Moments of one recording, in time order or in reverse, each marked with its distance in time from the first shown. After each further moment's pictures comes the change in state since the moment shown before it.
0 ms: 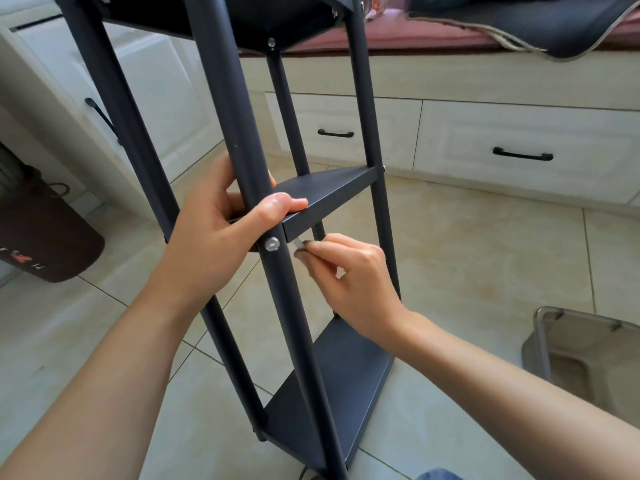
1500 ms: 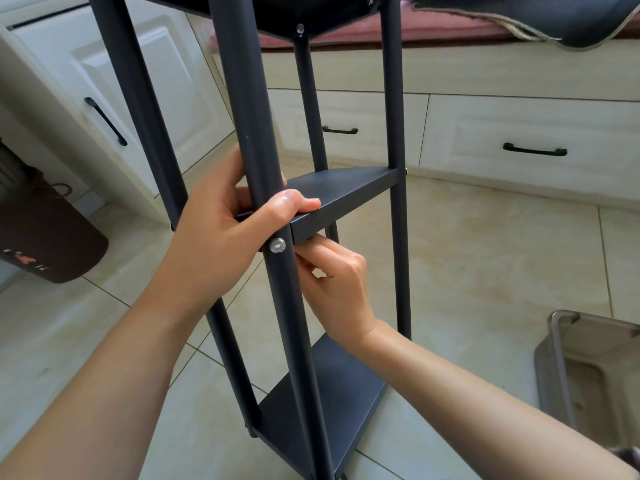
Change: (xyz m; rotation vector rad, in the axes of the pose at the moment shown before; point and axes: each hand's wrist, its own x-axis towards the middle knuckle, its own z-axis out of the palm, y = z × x) left_hand 0.011 -0.003 0.007 0.074 0.003 0.094; right_hand -0.001 0.008 0.039 0.149 0.186 0.013
